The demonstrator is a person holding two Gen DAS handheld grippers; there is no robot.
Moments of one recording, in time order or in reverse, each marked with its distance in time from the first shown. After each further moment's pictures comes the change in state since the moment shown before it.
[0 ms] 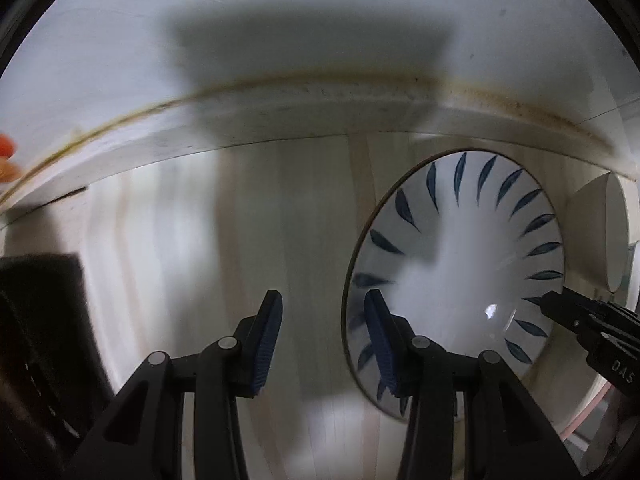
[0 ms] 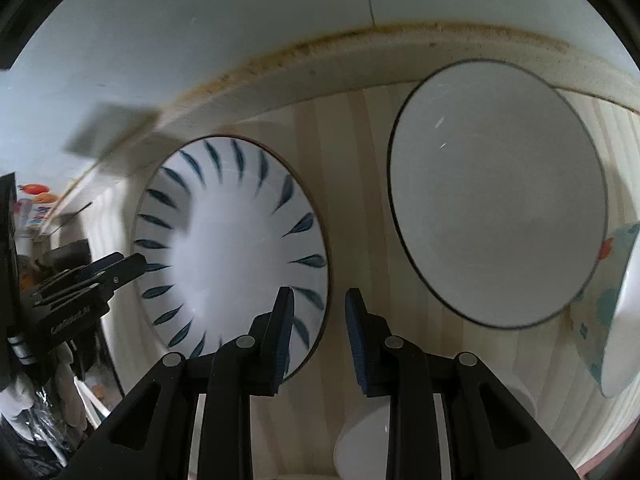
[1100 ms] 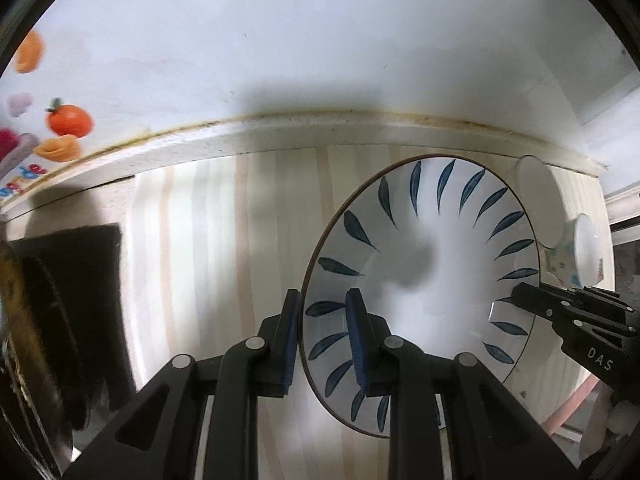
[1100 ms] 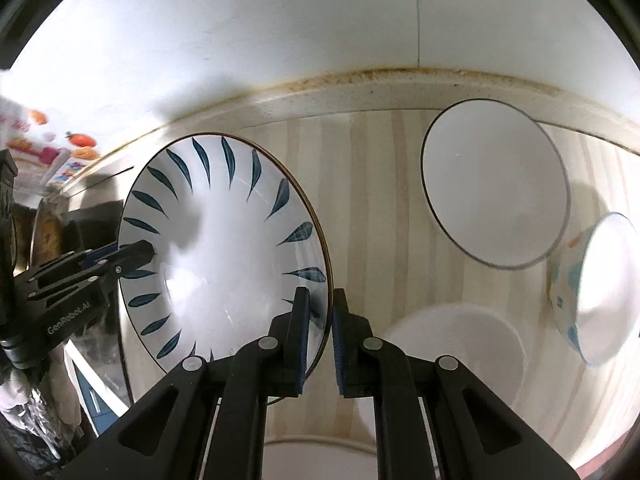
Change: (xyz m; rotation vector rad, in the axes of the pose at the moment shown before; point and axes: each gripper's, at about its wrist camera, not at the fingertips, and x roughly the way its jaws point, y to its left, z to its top) left arm -0.097 -0.011 -0.081 -0.019 -0.099 -0.016; right arm -0.055 0.029 -0.052 -0.158 -0.109 0.035
